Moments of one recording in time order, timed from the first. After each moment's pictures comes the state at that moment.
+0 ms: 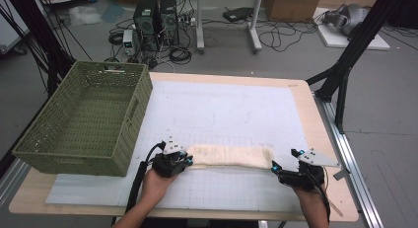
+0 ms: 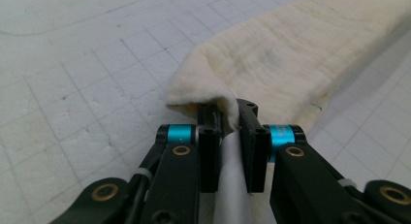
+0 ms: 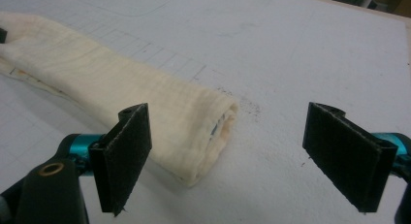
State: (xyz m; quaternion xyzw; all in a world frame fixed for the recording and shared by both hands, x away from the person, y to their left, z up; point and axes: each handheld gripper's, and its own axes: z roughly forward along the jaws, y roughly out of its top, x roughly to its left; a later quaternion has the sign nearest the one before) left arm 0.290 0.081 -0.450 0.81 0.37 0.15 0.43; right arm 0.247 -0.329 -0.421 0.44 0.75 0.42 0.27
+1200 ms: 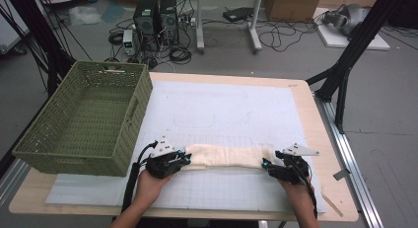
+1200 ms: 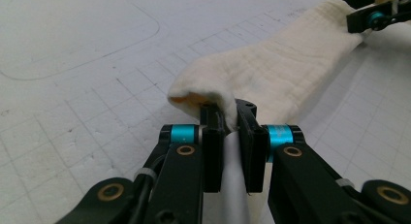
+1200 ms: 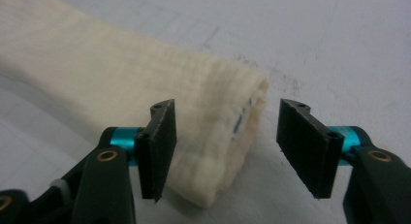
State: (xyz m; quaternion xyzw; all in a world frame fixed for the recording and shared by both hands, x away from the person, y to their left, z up) left arm 0.284 0.099 -0.441 0.78 0.34 0.13 0.50; right arm 0.279 -0.308 -0.449 0.47 0.77 0.38 0.20
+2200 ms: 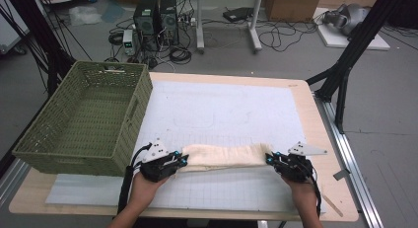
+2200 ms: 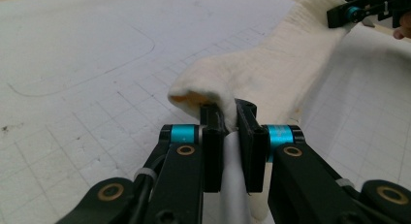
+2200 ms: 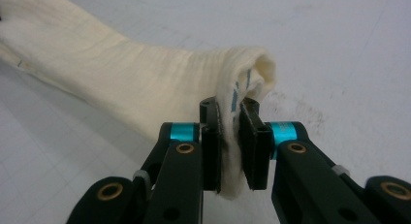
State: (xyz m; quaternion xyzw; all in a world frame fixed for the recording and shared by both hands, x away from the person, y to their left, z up) left arm 0.271 0.111 -0.431 0.77 0.31 0.14 0.53; right arm 0.274 -0.317 -0.433 0.42 0.76 0.46 0.18
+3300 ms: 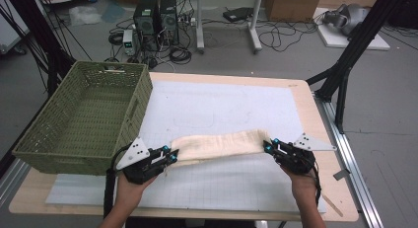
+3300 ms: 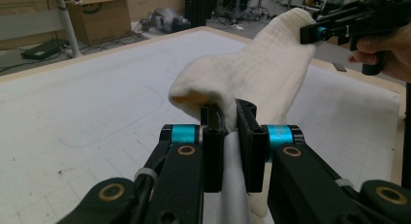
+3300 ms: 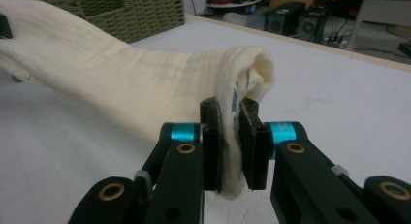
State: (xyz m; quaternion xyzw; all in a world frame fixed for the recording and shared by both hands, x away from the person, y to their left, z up) left arm 0.248 0.139 -0.391 0.74 0.28 0.18 0.59; right arm 0.280 -0.308 -0.399 0.35 0.74 0.54 0.21
